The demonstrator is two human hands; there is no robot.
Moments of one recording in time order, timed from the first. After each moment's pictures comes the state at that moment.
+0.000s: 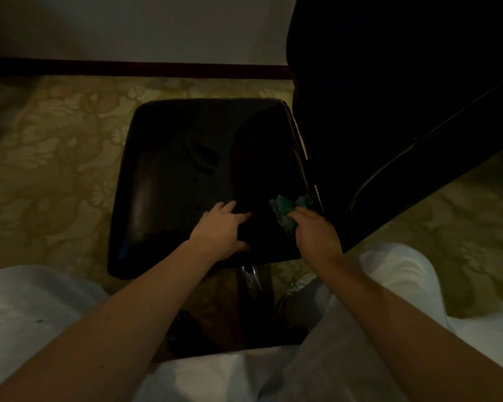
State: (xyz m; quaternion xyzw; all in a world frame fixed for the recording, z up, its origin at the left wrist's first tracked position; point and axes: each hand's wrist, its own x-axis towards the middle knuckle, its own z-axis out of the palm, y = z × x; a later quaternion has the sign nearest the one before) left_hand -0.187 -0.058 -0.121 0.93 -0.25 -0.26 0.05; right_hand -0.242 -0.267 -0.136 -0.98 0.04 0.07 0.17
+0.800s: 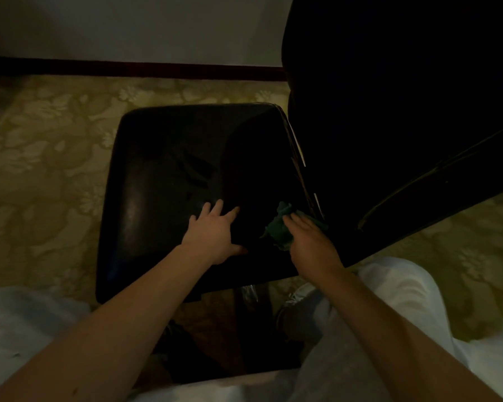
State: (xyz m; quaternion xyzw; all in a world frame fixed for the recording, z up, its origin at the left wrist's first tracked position) left_hand -0.152 -0.058 -0.124 0.94 -0.22 -0.27 0.06; right_hand -0.223 -0.267 -0.128 -0.97 0.04 0.17 0.15
